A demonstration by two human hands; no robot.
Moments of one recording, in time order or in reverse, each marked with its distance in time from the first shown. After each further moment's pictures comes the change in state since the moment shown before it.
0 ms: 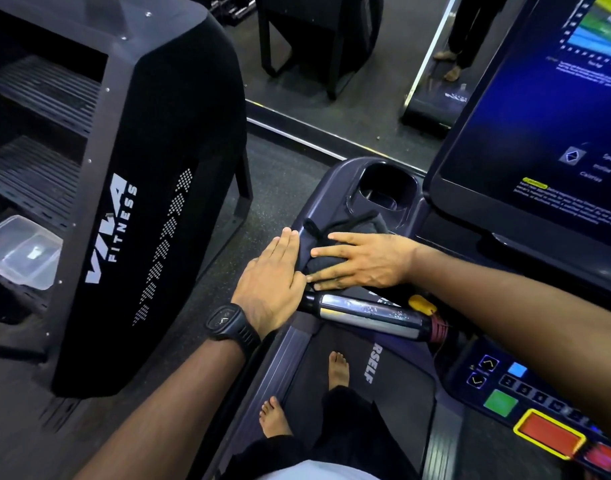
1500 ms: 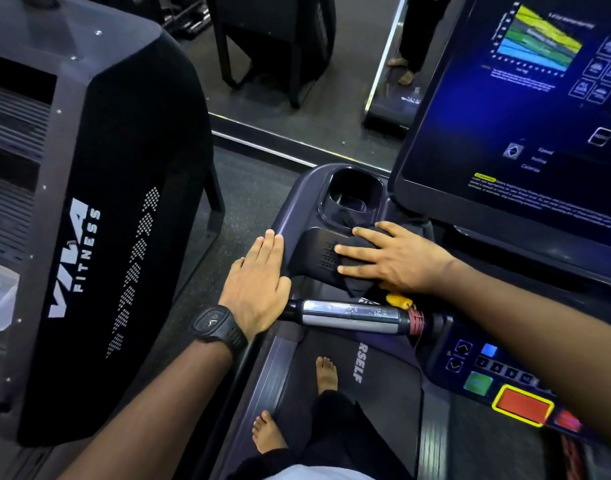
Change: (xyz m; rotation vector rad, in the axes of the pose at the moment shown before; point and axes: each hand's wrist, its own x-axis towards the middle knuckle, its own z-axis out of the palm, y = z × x) left_hand 0.012 0.006 -0.009 0.121 -0.026 0.082; right_hand -0.066 -0.022 -0.039 0.242 -0.385 0.521
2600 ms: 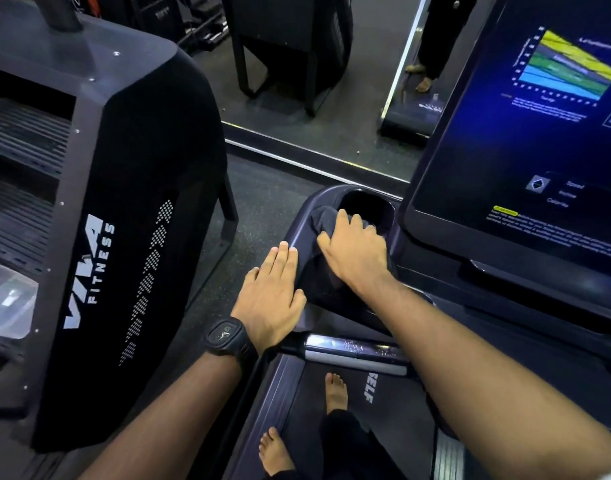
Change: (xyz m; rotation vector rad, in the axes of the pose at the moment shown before) left_hand 0.034 0.007 0.004 0.050 -0.006 0.010; right_hand 0.119 -0.009 -0.033 0.716 0.017 0.990
